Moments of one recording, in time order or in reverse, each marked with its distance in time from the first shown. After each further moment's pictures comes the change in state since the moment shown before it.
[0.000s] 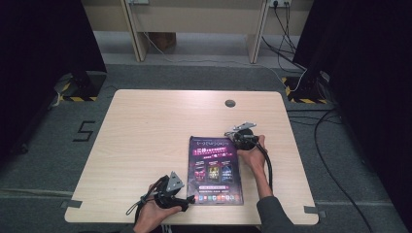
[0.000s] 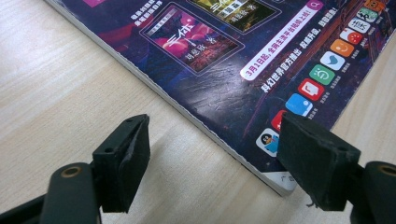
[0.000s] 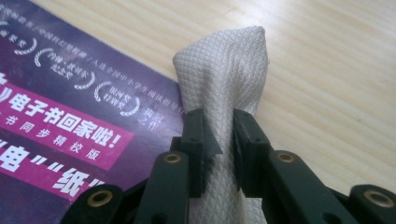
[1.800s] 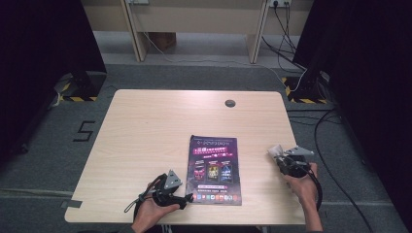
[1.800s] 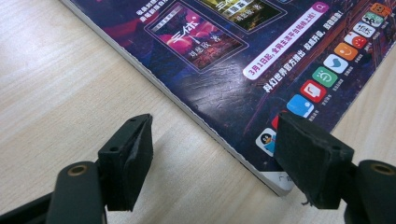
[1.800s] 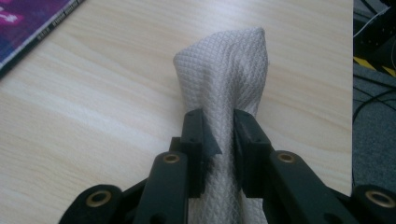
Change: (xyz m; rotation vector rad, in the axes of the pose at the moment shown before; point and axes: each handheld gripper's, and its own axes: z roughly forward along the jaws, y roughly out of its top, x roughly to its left) left arm 0.007 0.000 -0.001 0.006 -0.003 -0.007; right arm -0.074 -0.121 -0.094 0.001 -0.082 0.154
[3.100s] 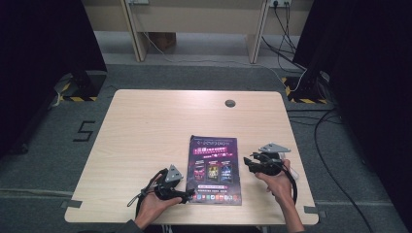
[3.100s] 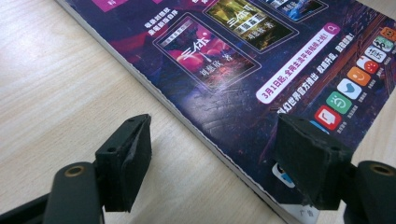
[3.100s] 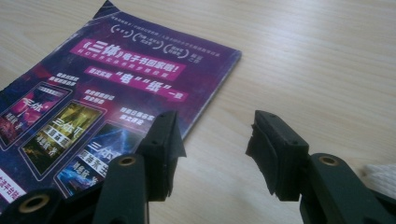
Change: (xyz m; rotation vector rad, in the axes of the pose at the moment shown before) left arm 0.010 0.010 0.011 -0.013 -0.024 -0.044; right arm 0.077 0.037 0.006 -0.124 0.256 -0.005
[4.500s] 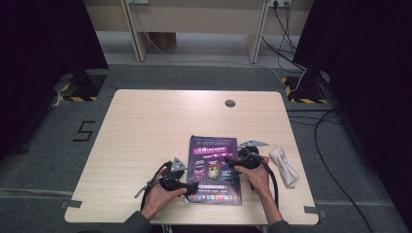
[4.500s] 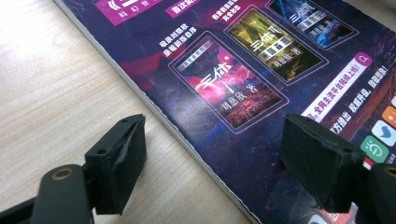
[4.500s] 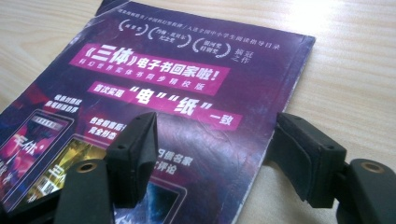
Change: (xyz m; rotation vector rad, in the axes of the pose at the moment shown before) left arm 0.012 0.016 0.020 0.012 0.002 -0.062; right arm 0.018 0.008 0.067 0.049 0.071 0.118
